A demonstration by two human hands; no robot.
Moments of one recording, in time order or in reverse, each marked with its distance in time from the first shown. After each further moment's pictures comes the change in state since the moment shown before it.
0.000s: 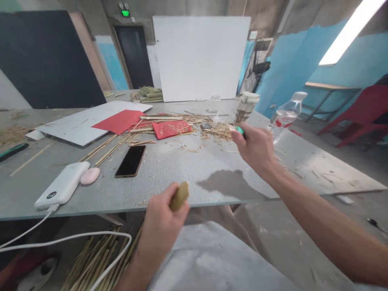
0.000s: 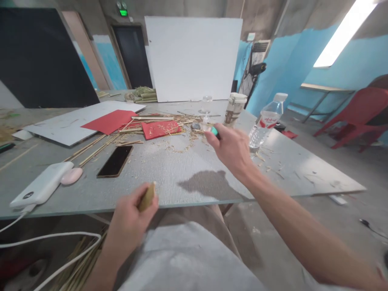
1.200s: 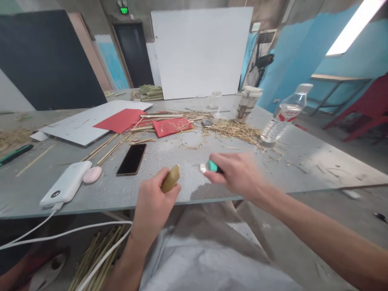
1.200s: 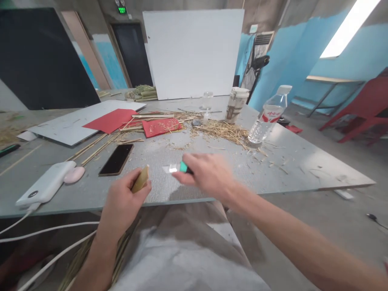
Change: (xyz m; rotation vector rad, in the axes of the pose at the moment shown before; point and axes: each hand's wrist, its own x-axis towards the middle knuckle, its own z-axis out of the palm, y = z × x) left_hand 0.031 -0.001 -0.027 0.151 0.128 0.017; right_hand -0.040 -0.049 -0.005 0.117 -0.357 -0.203
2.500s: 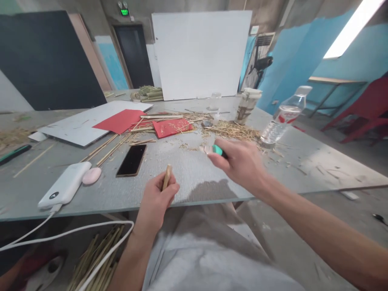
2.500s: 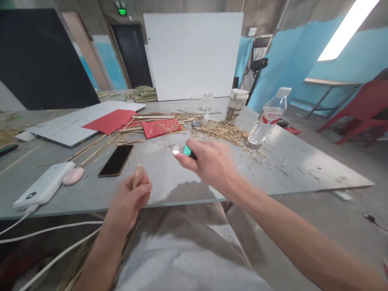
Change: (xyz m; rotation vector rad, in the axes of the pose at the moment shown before) left_hand -0.003 -0.011 0.014 -0.764 -0.169 -0.256; right_hand 0.021 0.002 -0.012 0.030 0.187 0.078
